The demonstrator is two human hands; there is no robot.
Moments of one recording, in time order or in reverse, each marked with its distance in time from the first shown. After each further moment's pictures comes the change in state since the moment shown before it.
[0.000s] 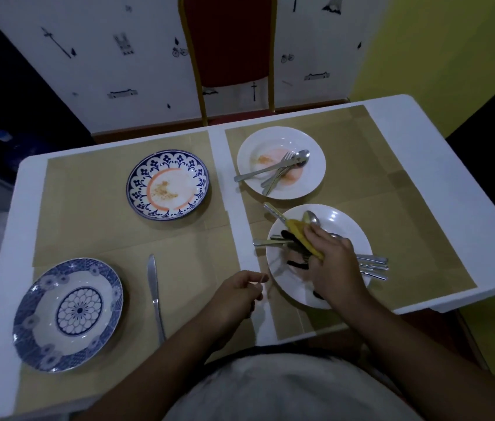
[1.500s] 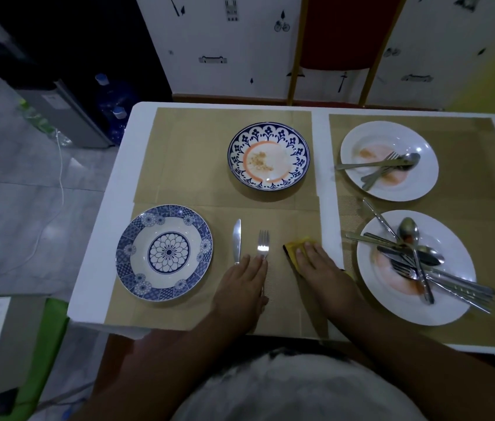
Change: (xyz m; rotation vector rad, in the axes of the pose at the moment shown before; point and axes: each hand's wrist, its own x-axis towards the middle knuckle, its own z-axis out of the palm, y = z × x) left_hand -0.013 -0.107 -0.123 1.312 0.290 0.417; right_hand -0.029 -0.081 0.120 -0.564 -0.636 -0.432
